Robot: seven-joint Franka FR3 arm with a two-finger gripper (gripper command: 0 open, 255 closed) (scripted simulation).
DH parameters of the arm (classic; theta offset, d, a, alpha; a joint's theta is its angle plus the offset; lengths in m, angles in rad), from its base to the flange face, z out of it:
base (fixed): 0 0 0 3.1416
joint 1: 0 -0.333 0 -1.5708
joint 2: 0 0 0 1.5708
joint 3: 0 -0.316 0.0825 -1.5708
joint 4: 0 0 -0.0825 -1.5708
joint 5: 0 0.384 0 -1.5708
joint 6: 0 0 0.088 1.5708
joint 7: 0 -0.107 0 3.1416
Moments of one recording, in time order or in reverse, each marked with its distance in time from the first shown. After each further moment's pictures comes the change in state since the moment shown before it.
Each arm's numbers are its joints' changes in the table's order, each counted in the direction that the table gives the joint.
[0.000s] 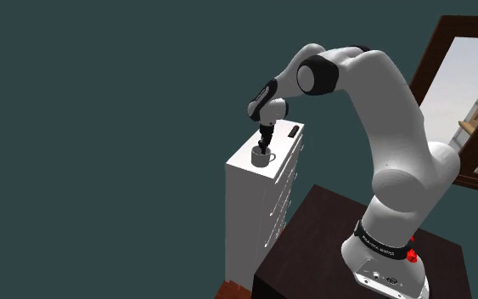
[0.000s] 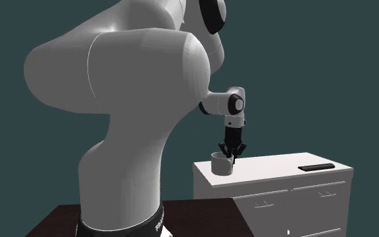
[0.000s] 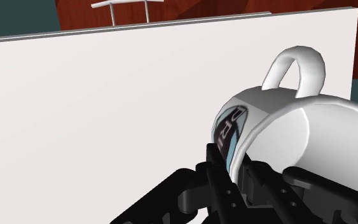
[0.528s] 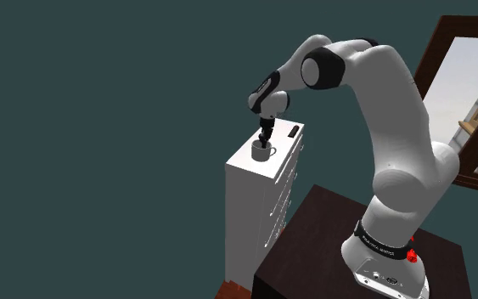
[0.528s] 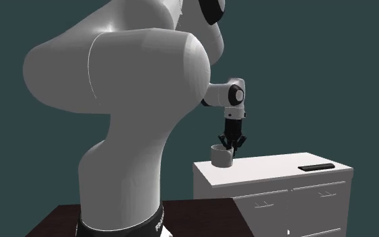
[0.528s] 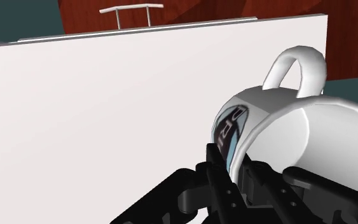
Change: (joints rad) arm -0.014 0.070 0.017 -0.013 -0.020 0.055 -0.014
